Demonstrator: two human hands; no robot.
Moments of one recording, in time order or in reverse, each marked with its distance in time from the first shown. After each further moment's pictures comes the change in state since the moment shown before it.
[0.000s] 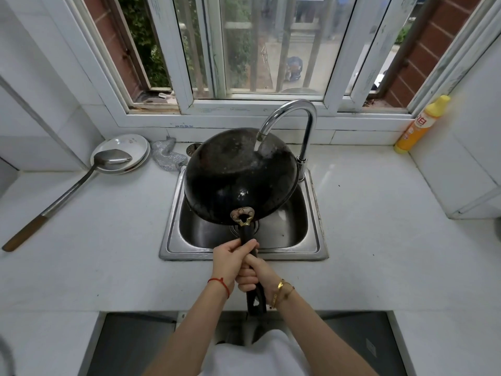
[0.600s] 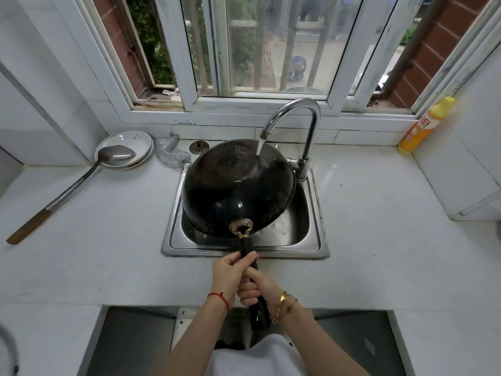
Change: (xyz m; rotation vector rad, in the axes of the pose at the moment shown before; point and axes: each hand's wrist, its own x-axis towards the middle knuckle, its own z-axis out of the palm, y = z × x) left_hand -0.019 -0.024 -0.011 0.013 0.029 -0.027; right_hand -0.009 0.026 -0.007 -0.047 -0.006 0.069
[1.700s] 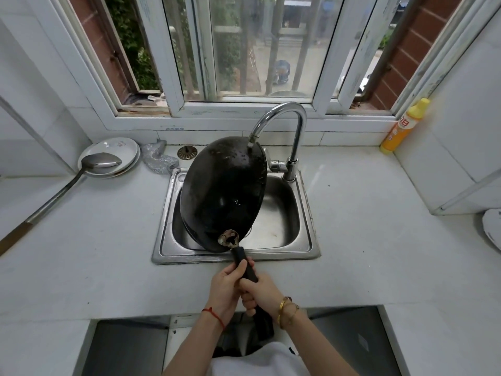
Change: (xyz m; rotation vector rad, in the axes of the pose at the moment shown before) left_hand -0.003 -0.015 -0.001 -0.310 -0.204 -0.142; right_hand -0.034 -0.005 0.010 -0.386 0.271 -0.158
